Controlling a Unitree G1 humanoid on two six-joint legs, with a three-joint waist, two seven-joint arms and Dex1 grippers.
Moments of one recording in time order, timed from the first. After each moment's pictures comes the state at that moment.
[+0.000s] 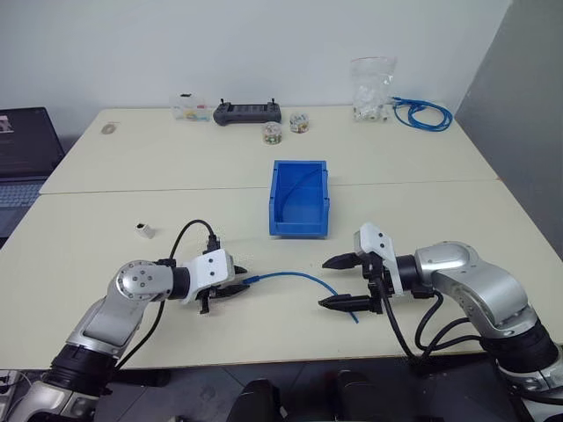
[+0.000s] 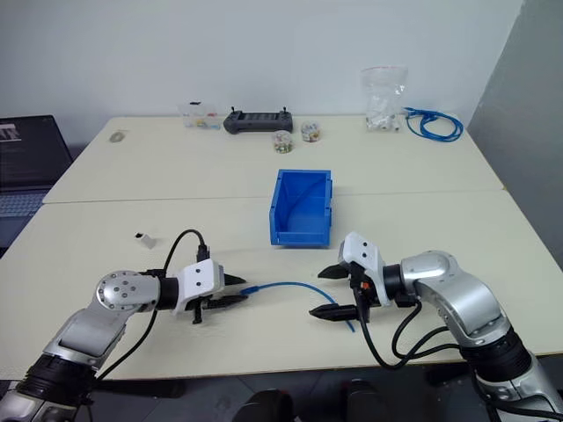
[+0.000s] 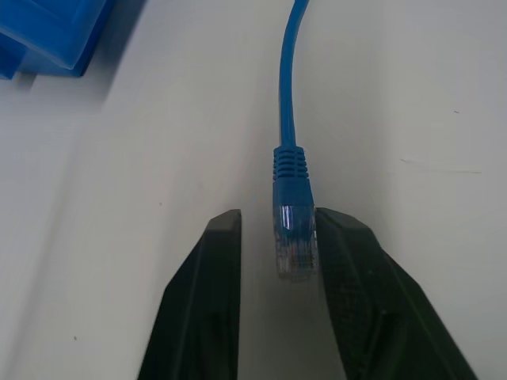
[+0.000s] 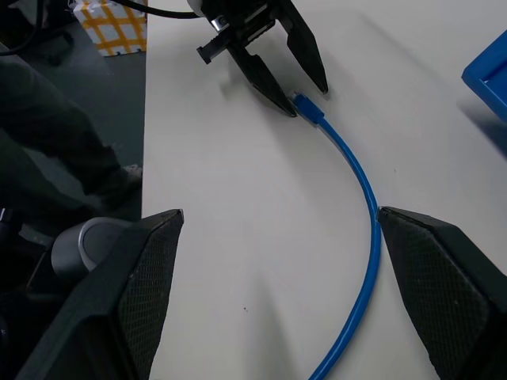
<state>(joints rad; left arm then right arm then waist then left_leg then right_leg) -0.21 0.81 -0.19 0.02 -0.05 0.08 -1.04 -0.41 -0.64 0.25 -0.41 0.44 0.82 1.07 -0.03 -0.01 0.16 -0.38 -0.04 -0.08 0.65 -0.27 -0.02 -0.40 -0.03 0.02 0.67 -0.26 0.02</state>
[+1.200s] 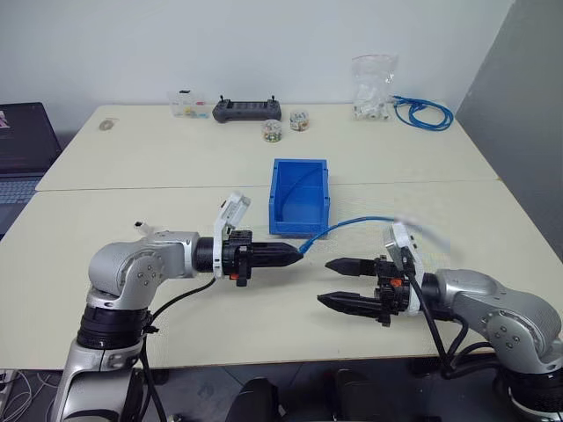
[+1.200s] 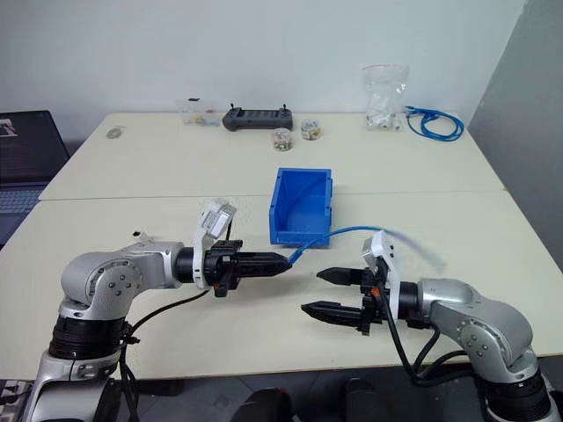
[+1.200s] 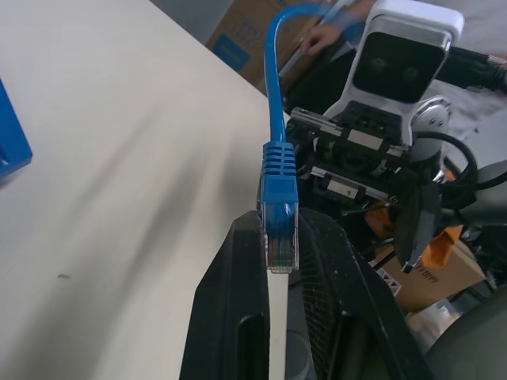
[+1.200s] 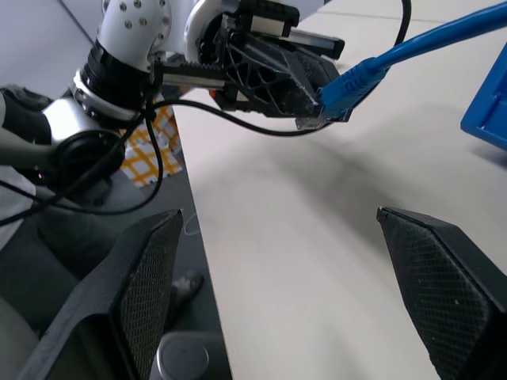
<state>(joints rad) -0.51 0.58 0.05 -0.19 -0.87 1.19 -1.03 -0.23 -0.52 0.00 -0.56 0.89 0.97 0.76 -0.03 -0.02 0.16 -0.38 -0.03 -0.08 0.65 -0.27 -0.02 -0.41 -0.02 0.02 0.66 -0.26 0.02</state>
